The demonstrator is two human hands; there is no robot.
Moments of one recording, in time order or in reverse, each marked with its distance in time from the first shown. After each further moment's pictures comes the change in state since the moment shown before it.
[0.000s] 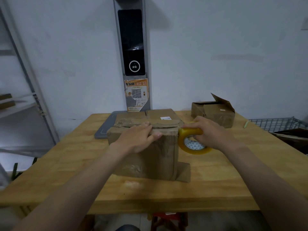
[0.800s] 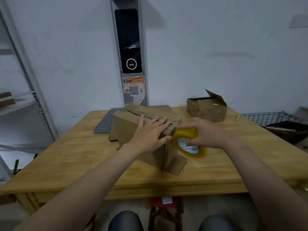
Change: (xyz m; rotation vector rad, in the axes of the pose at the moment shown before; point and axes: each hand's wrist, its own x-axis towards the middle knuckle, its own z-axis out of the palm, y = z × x) left_hand -0.013 0.049 0.030 0.116 0.166 0.168; right_hand -0.062 -0.026 -0.023 0.173 -0.100 -0.102
